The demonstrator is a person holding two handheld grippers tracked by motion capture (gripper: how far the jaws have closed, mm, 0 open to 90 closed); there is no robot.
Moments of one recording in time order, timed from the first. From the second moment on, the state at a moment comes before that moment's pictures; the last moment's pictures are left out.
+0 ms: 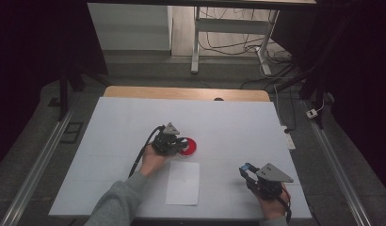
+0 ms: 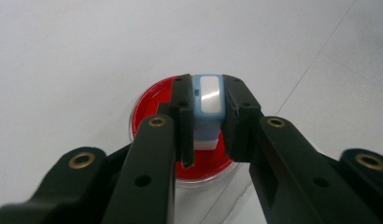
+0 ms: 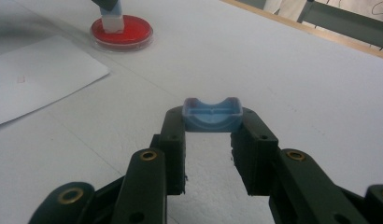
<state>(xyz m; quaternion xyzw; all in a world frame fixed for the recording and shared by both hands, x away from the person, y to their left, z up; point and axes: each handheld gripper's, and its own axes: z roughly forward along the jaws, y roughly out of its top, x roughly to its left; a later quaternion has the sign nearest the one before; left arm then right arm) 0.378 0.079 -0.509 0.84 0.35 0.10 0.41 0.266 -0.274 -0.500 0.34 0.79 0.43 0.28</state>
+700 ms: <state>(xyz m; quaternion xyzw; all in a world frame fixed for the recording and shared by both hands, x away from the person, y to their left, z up) 0.375 0.079 -0.506 0.83 0.34 0.11 0.42 0.265 -0.273 -0.500 0.33 0.79 0.43 0.28</state>
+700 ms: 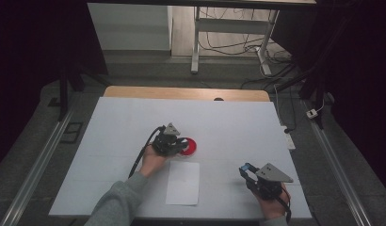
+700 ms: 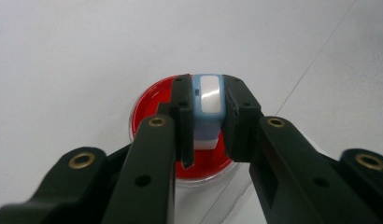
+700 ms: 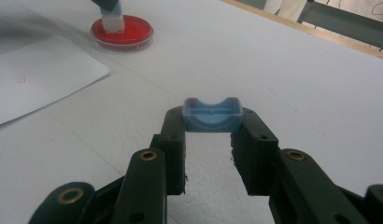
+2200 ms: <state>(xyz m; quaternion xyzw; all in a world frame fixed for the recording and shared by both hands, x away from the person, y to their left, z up) 0.381 0.093 -0.503 0.83 0.36 0.11 0.42 0.265 -0.274 -0.499 0.34 0.79 0.43 0.29</state>
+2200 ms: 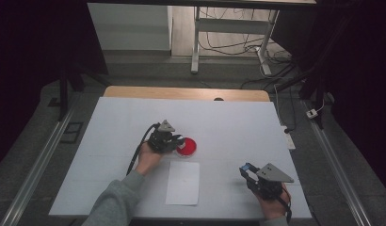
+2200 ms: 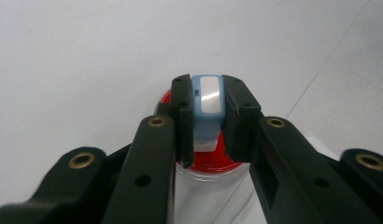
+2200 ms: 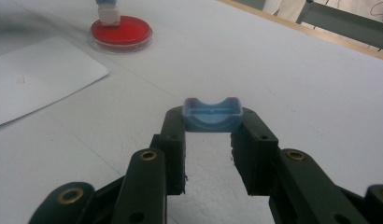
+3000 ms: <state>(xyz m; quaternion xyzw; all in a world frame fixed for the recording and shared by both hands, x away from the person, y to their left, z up) 0.380 0.088 -0.508 0.84 0.35 0.12 0.40 0.266 -0.274 -0.500 0.34 0.79 0.43 0.28</state>
